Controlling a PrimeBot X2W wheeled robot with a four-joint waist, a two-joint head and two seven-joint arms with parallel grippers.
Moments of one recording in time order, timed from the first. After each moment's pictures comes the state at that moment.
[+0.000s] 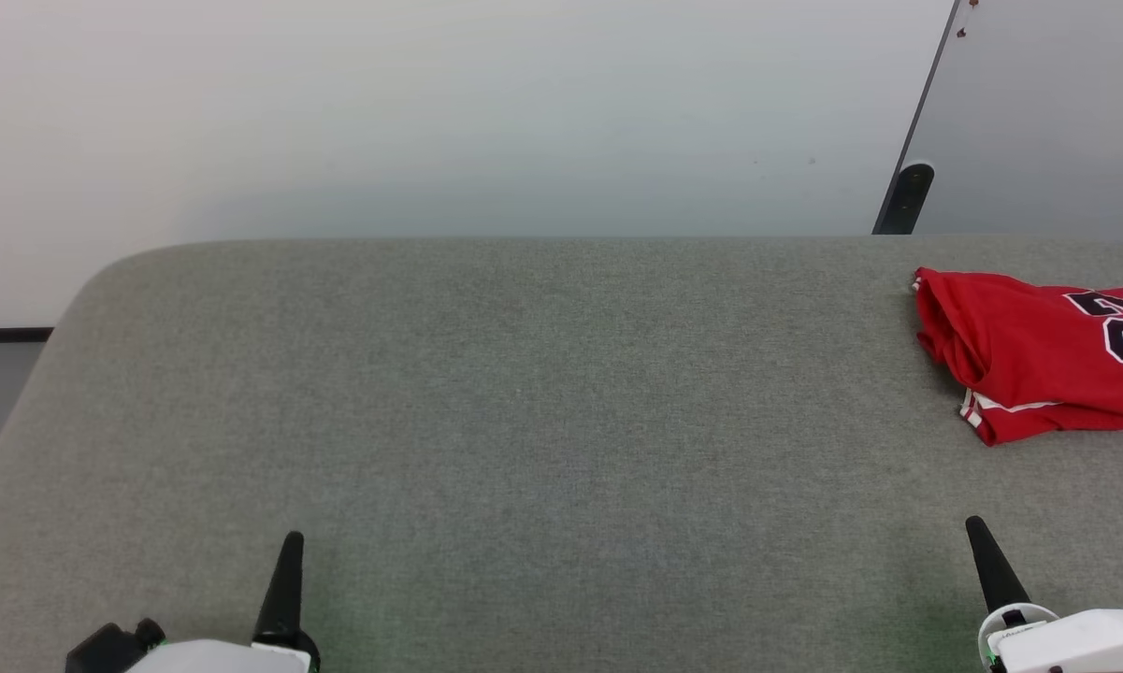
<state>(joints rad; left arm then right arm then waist) 0.00 0.07 0.09 0.25 -1.16 -0.13 -0.02 -0.04 -0.09 -0.08 0.28 1.12 0.13 0.05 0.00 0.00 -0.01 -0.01</state>
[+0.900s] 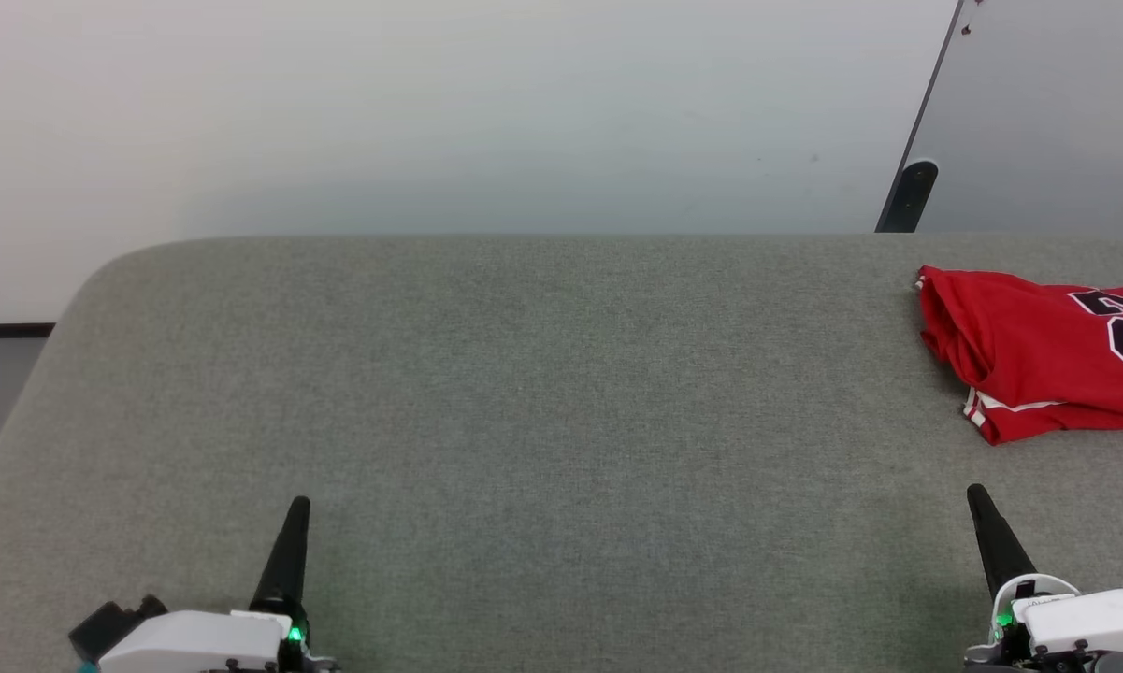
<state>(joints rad) -0.06 0.06 0.10 0.25 -1.38 -0.13 0.05 -0.07 -0.07 -0.10 0.26 1.36 0.13 0.08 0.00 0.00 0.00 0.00</state>
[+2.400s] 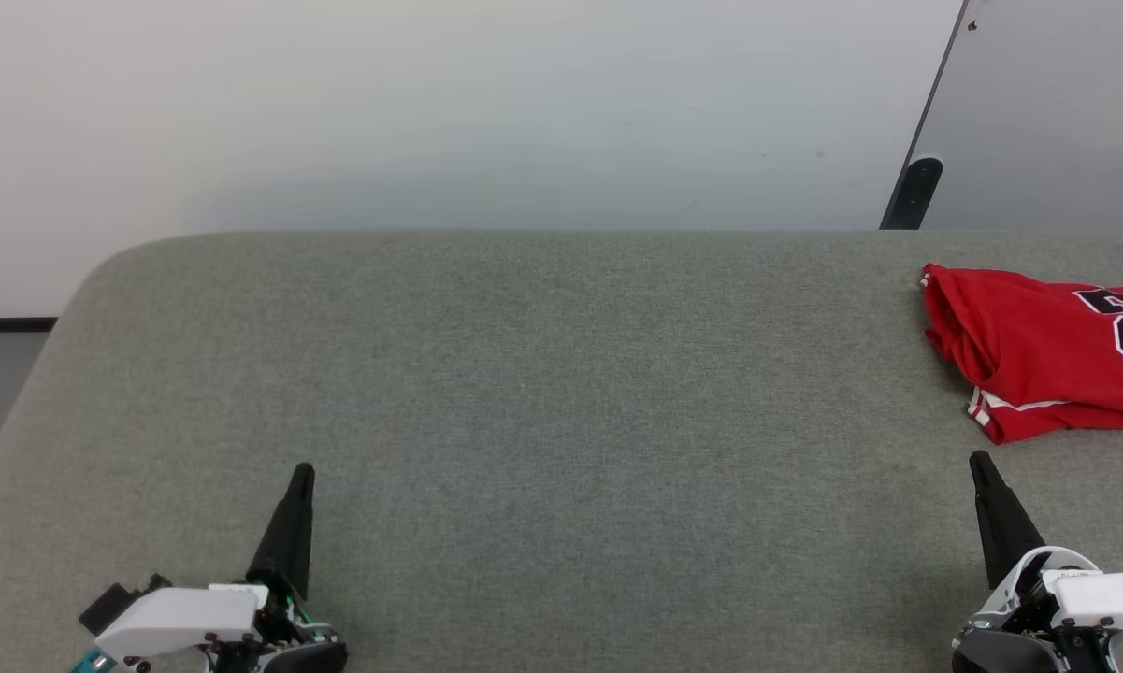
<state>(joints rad) -0.10 0.05 0.11 0.25 -1.61 -0.13 0.12 -0.11 -0.05 -0.11 0.24 1.61 0.13 0.11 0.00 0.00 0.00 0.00</state>
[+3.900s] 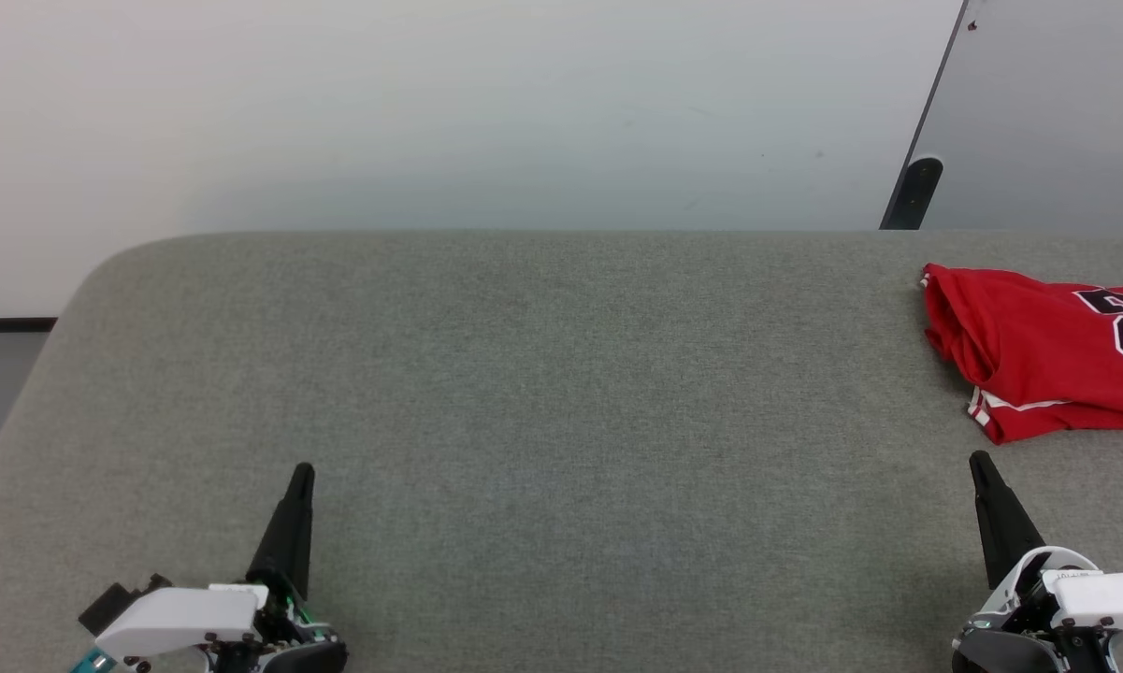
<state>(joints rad) -0.10 0.05 0.11 0.25 -1.61 -0.13 0.12 -0.11 -0.05 -0.11 0.24 1.61 0.13 0.11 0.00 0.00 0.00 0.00</state>
